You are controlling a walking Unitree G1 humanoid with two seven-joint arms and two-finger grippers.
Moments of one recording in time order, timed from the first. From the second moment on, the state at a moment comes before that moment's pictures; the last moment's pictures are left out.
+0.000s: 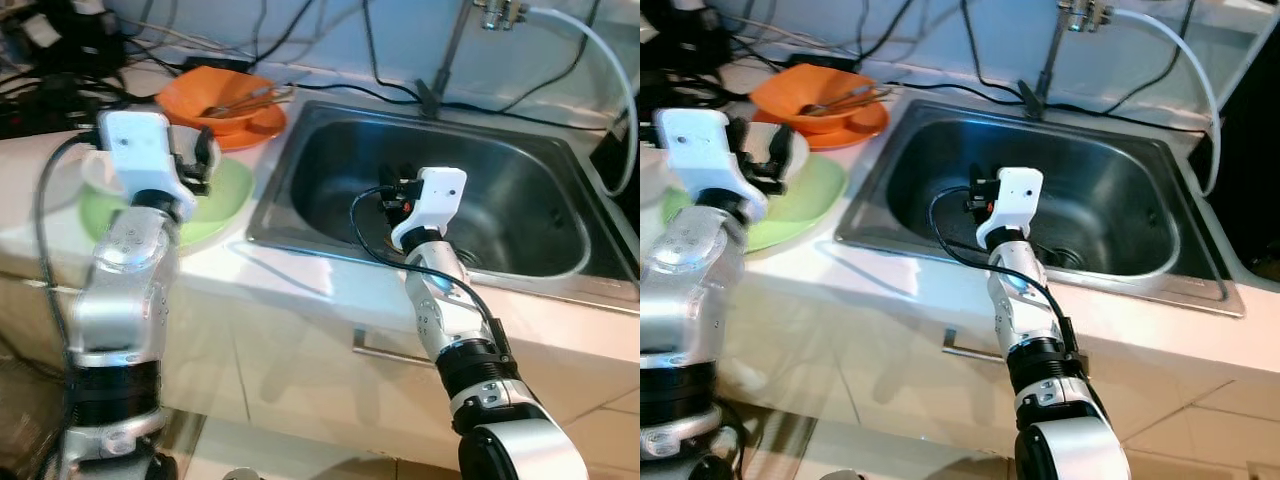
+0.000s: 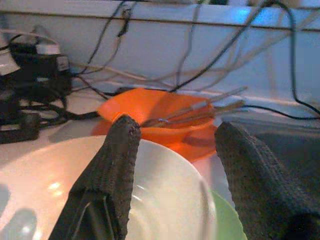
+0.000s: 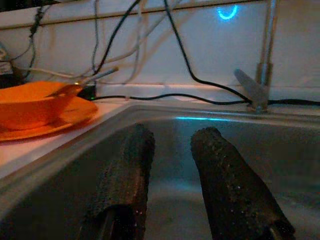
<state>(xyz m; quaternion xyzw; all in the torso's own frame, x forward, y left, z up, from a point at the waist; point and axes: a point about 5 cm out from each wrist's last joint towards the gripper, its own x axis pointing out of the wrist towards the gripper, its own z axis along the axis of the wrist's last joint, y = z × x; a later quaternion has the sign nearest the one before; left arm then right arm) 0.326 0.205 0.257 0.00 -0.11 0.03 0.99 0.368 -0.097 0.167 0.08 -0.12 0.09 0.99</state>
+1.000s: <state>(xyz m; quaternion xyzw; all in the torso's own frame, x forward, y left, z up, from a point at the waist) 0.309 0.259 0.240 -0.07 0.04 0.17 0.98 0.367 -0.093 0.163 0.08 -0.12 0.11 0.98</state>
